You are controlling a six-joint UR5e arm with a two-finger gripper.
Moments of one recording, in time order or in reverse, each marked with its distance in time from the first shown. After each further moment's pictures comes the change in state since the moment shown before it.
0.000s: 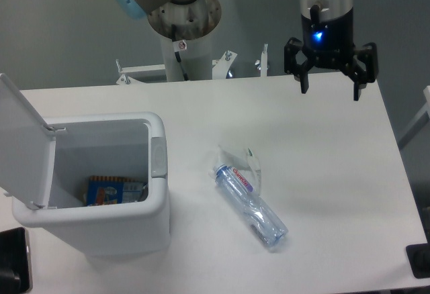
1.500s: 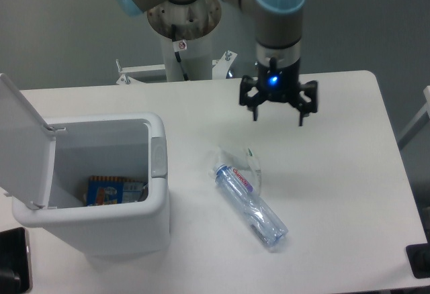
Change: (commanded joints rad) arm -0.147 -0.046 -0.275 0.094 -0.012 -0.451
